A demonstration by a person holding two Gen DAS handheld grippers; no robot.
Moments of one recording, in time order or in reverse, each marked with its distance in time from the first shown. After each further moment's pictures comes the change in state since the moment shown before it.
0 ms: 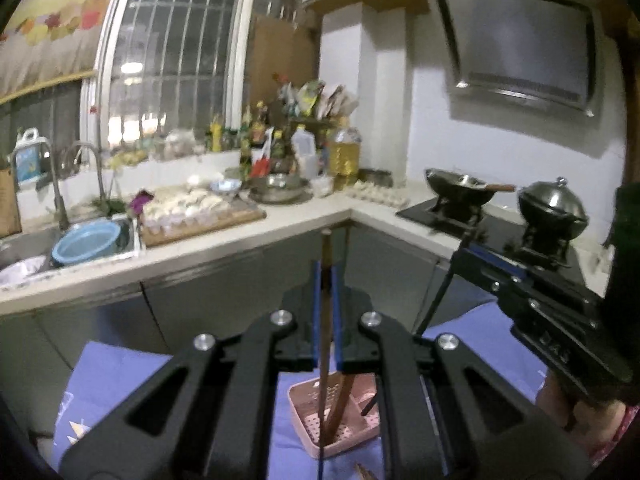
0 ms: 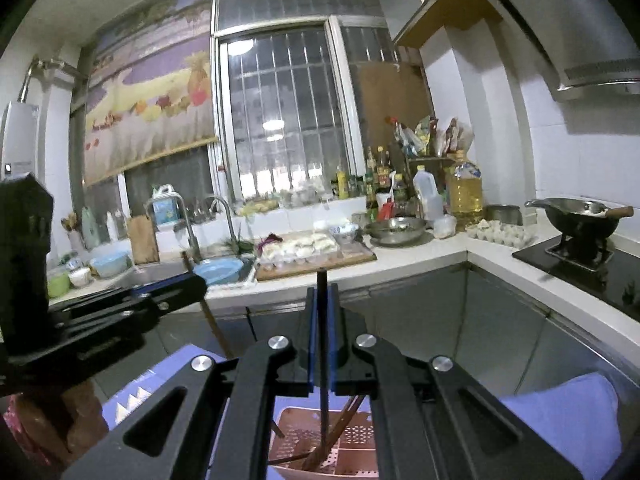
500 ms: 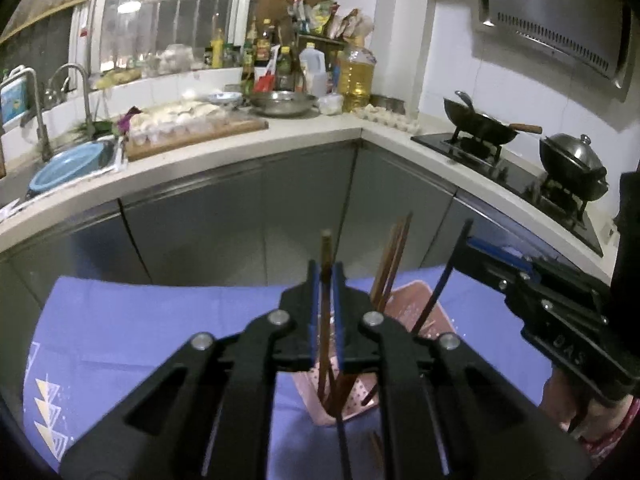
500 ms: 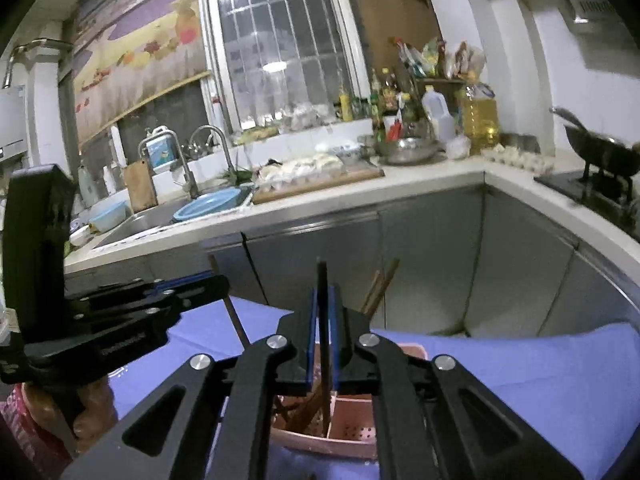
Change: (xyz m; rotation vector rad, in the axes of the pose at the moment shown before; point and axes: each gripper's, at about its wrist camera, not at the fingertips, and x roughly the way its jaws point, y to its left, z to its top) left arm 0.070 0.029 -0.066 -0.060 0.228 -0.015; right arm 0.060 -0.014 -0.070 0.046 0.231 0.039
